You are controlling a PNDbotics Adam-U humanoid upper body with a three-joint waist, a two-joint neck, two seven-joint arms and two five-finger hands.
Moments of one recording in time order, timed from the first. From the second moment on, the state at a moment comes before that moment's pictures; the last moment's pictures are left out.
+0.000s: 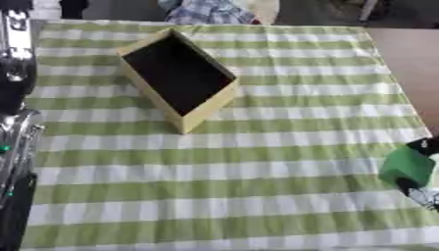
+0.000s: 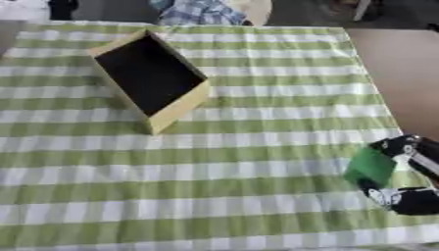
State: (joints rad) left arm -0.48 0.29 -0.11 -1.99 -0.03 -0.32 0.08; right arm 0.16 -0.88 -0.01 -1.95 0.37 -0.02 0.24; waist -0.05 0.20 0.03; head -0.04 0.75
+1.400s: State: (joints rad) left arm -0.50 0.27 -0.12 -1.99 -0.01 -0.32 0.07; right arm -0.65 -0.95 0.16 -1.69 0.25 -0.14 0.44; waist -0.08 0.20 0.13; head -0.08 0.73
